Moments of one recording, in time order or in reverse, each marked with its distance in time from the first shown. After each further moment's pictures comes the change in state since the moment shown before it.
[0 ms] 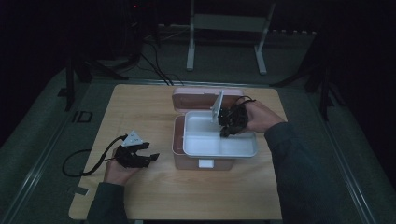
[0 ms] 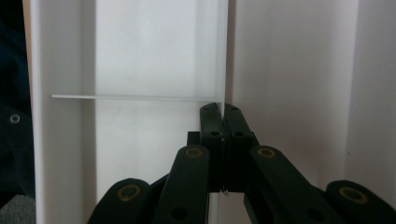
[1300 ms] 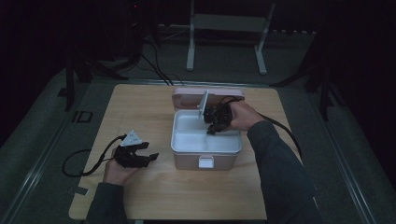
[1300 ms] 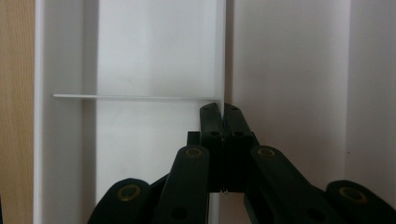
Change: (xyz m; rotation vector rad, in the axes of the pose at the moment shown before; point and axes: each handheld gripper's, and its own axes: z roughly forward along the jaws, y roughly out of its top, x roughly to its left) left arm 0.001 0.000 -0.002 -0.009 -0.002 -0.005; right arm -0.020 0.029 0.032 -0.008 -0.003 0.030
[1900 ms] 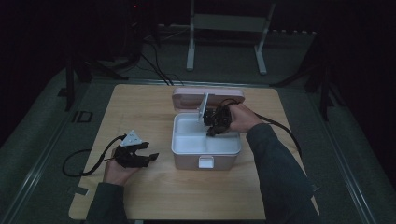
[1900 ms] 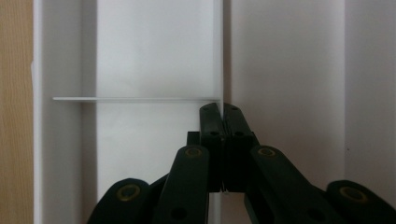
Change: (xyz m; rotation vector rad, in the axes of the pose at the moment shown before) left arm 0.000 0.000 0.000 0.000 0.000 0.001; right arm 0.000 -0.003 0.012 0.000 0.005 0.008
